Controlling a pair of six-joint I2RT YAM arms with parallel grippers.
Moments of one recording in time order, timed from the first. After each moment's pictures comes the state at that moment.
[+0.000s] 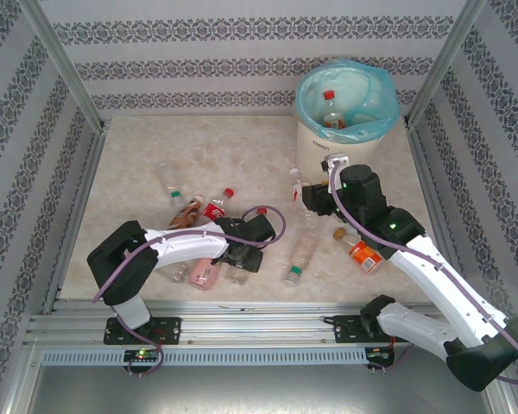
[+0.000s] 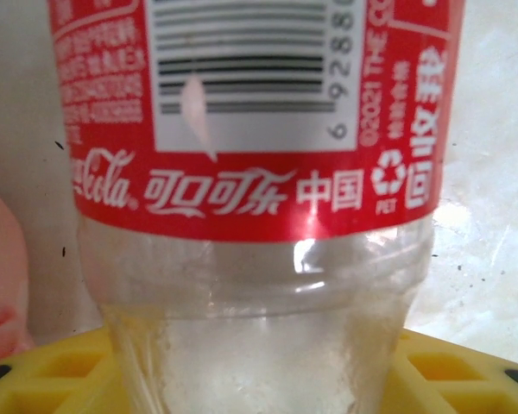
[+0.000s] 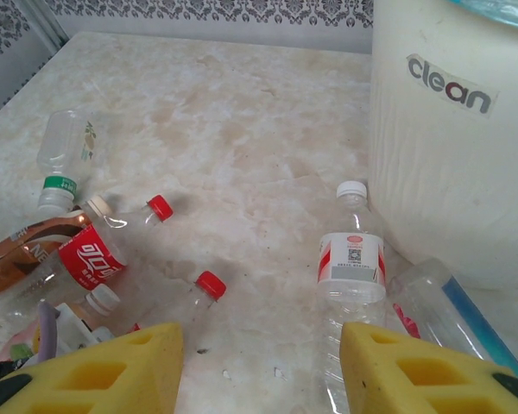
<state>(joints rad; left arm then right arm) -0.93 1.71 1.05 -0.70 -0.09 -0.65 0.55 0.98 1.01 -0.58 0.05 0.26</state>
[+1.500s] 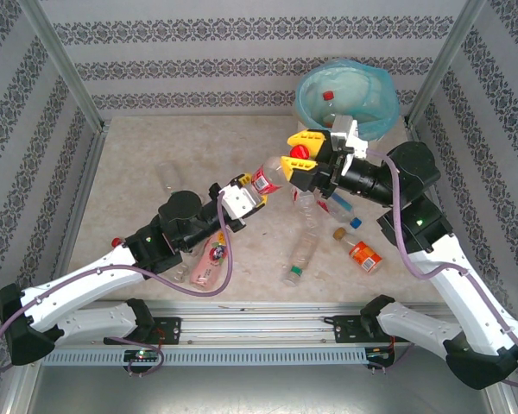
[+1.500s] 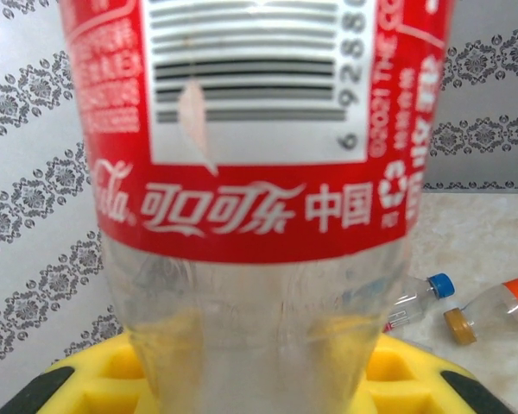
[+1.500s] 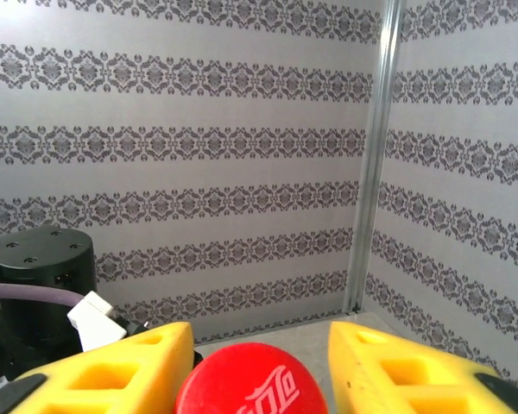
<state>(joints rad) -0.93 1.04 0.95 0.04 -0.13 0.44 0.55 0.99 1.29 -0.09 -0.66 0.08</state>
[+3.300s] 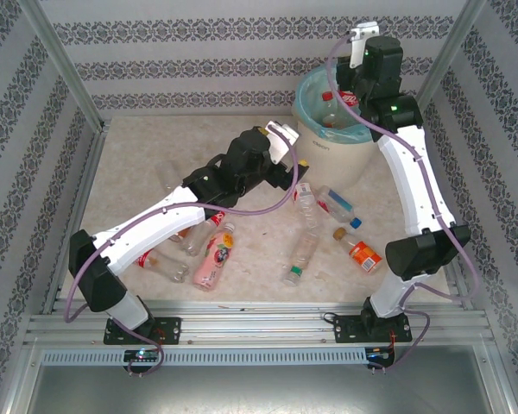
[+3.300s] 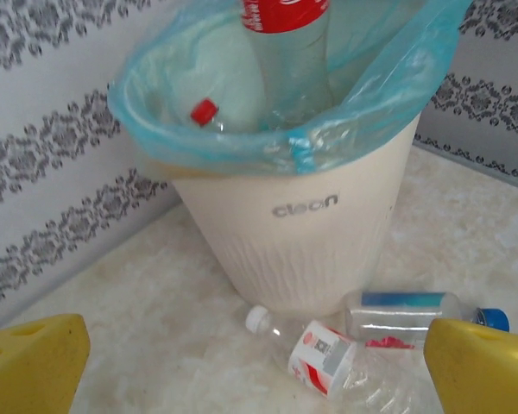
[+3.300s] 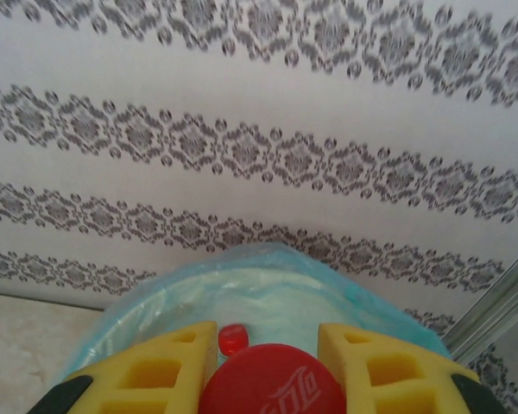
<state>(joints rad) -0.82 1.60 1.58 -0.33 -0.22 0.09 0.19 1.74 2.06 -0.57 0.17 -0.08</state>
